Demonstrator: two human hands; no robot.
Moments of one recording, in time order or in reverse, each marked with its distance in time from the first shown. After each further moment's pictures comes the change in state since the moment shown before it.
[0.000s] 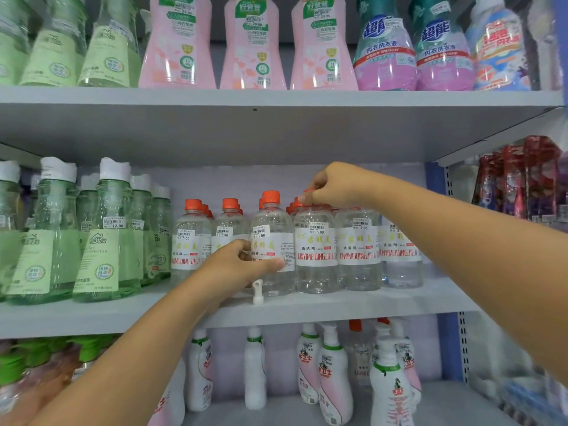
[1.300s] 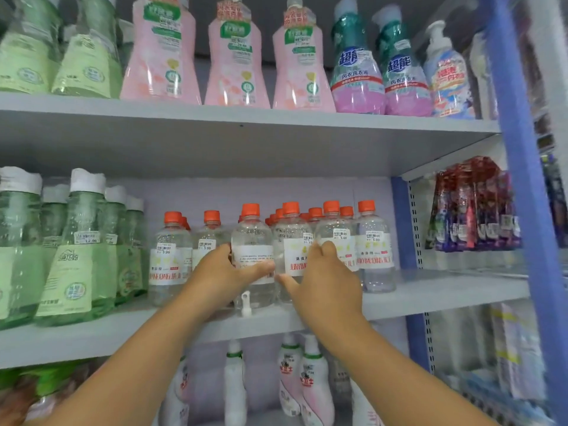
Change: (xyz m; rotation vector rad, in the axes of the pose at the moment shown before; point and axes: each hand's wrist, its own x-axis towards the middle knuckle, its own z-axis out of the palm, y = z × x) left_hand 0.007 0.007 0.007 0.185 0.083 0.100; right_hand -0.107 -0.039 0.123 -0.222 0.450 0.329
